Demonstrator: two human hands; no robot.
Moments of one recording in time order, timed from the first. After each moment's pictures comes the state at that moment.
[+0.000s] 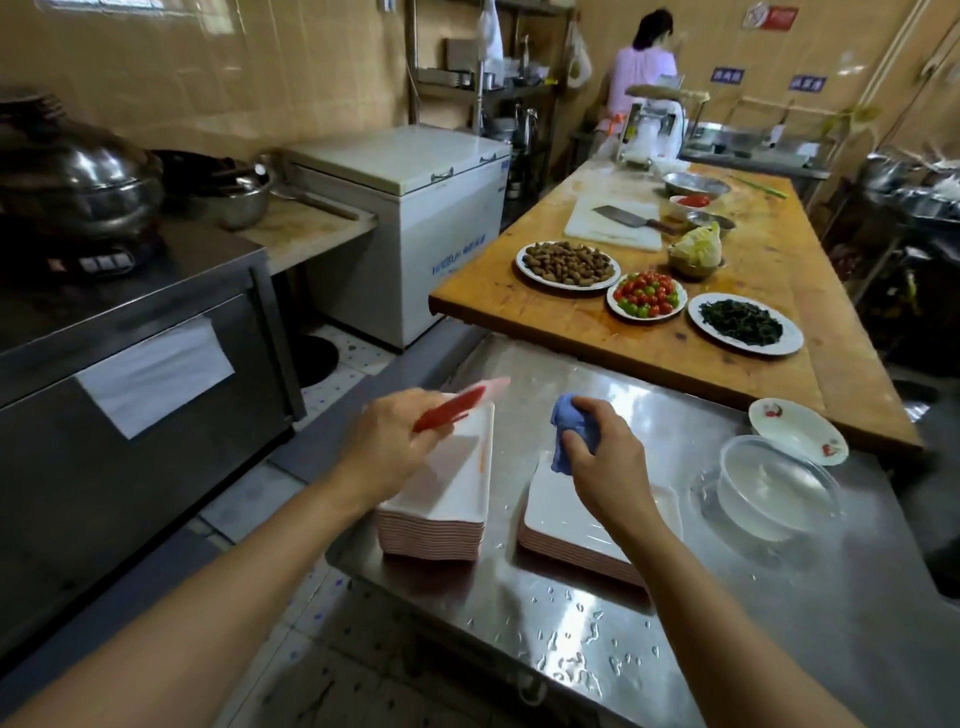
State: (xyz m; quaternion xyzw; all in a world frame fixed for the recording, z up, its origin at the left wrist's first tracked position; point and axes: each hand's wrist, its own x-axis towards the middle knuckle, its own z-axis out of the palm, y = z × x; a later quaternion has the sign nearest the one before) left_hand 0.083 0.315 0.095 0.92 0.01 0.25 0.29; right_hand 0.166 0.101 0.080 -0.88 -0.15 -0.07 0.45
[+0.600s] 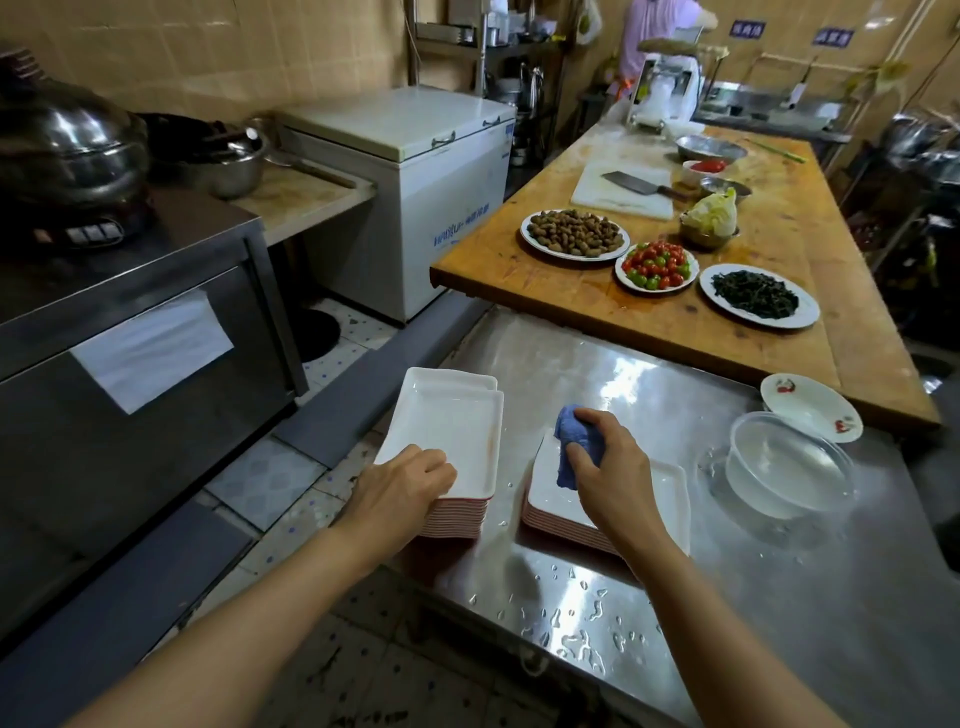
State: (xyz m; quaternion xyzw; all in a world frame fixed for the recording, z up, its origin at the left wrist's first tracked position) left_hand 0.060 0.303 0.027 0.99 -0.06 0.11 0.03; right_hand 0.157 0.093 0.049 -0.89 -0.13 -0.03 0.44
